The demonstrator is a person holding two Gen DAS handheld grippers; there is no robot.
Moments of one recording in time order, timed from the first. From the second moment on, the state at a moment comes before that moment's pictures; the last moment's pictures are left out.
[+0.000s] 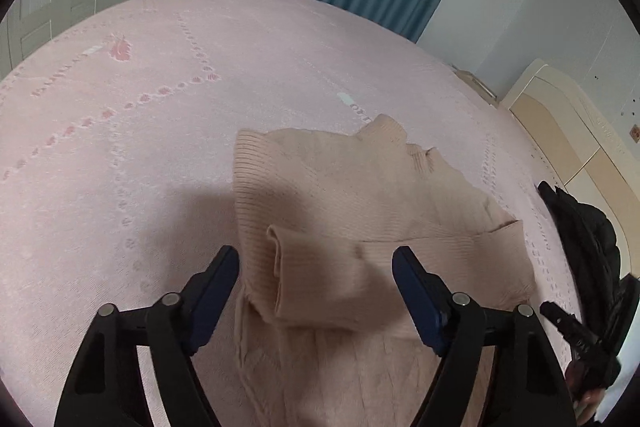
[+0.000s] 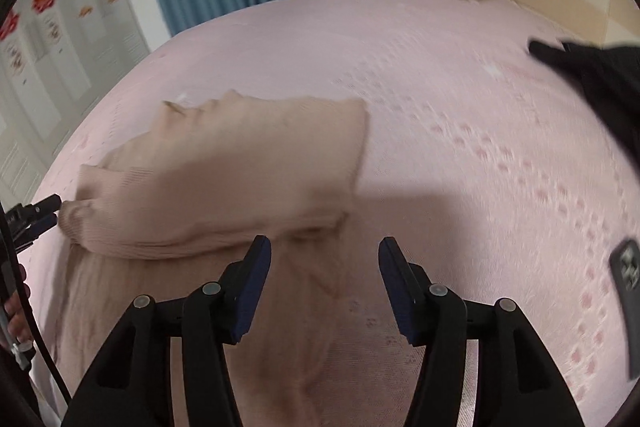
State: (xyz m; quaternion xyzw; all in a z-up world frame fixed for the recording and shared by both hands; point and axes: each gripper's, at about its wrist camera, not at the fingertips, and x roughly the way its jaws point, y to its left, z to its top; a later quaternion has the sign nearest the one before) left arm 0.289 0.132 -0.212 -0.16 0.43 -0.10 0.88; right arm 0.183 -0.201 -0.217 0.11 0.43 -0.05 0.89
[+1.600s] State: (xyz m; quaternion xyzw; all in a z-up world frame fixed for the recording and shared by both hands) left arm 0.081 0.118 -0.149 -0.10 0.40 -0.05 0.91; right arm 0.021 -0.181 -0.130 0.13 0.41 -0.10 0.90
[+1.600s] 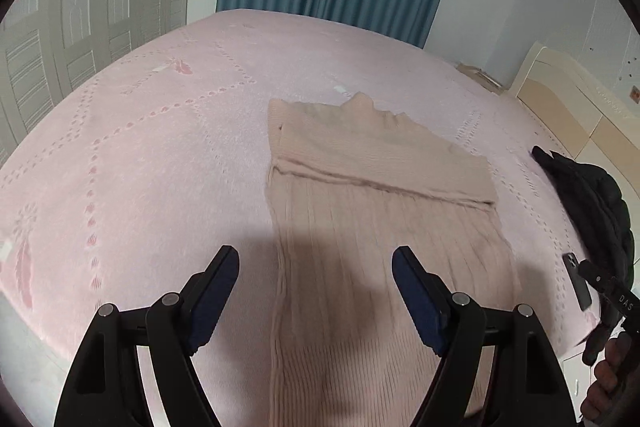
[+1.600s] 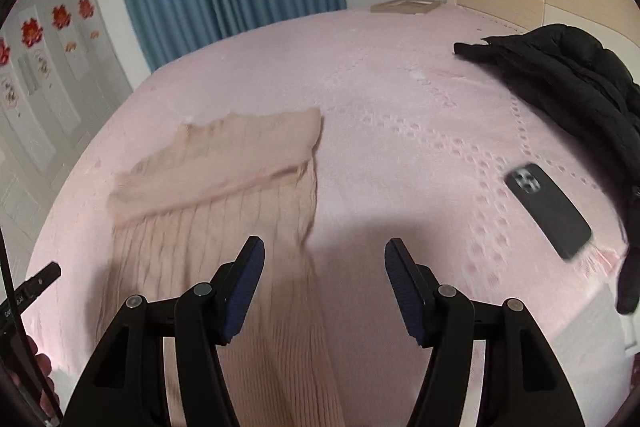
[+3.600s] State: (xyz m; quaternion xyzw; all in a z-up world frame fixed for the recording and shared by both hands) left arm 0.275 0.130 -0.227 -0.15 0.37 -0.06 0.92; right arm 0.212 -0.138 -0.210 0.08 0.43 -0.07 0.89
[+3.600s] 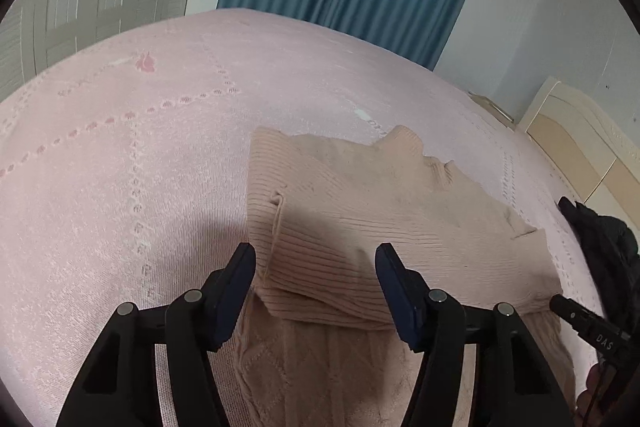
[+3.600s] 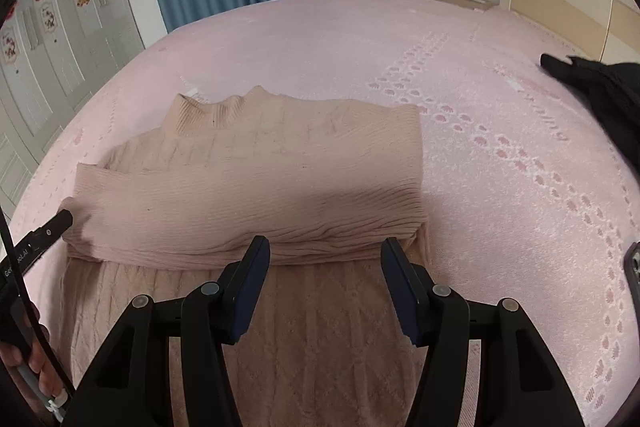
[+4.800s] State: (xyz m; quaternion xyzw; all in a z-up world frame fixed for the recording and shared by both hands) left arm 0.277 0.175 -0.225 -0.29 0.38 0.00 0.88; right arm 0.231 -0.147 -0.228 0.06 0.46 -0.10 0.88
